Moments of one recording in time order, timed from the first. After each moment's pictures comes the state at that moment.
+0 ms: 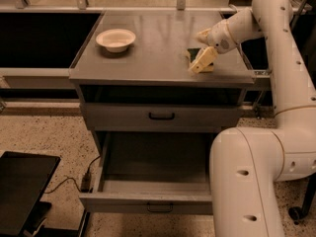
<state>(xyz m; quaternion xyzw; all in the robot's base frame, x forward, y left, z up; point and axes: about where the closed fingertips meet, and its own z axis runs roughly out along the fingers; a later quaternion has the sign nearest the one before) 0.772 -0.136 0.864 -0.58 0.69 0.20 0.38</state>
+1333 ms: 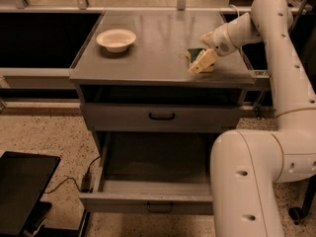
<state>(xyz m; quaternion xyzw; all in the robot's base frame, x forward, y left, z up) 0.794 -0.153 0.847 -0.54 0.72 0.18 0.38</state>
